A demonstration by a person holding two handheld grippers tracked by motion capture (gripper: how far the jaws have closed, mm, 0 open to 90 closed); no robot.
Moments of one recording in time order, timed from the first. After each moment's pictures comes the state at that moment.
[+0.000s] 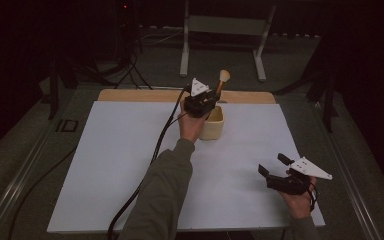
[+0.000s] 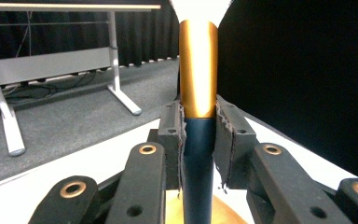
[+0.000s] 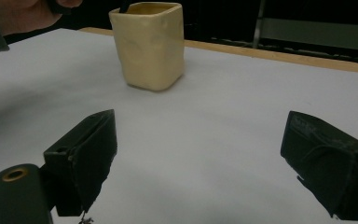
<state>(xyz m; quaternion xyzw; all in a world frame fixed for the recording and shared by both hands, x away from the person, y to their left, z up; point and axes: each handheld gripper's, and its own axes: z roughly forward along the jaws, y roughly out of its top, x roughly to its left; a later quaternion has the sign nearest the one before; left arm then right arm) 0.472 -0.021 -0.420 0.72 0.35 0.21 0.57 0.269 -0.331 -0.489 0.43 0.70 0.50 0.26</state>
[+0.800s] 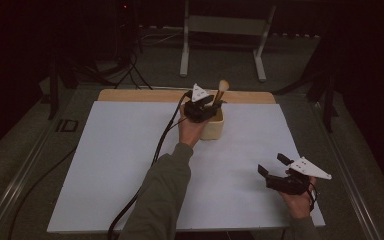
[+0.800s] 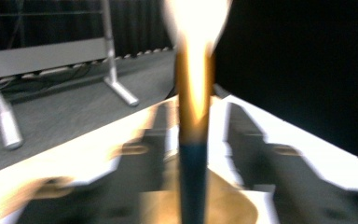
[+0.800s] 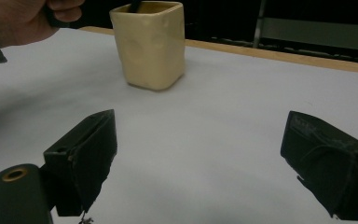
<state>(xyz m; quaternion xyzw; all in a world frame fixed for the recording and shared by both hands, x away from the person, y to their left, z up) 0.467 -0.022 -0.432 0.73 0.35 0.19 0.56 0.269 -0.330 -0.489 0.43 0.70 0.50 0.26</state>
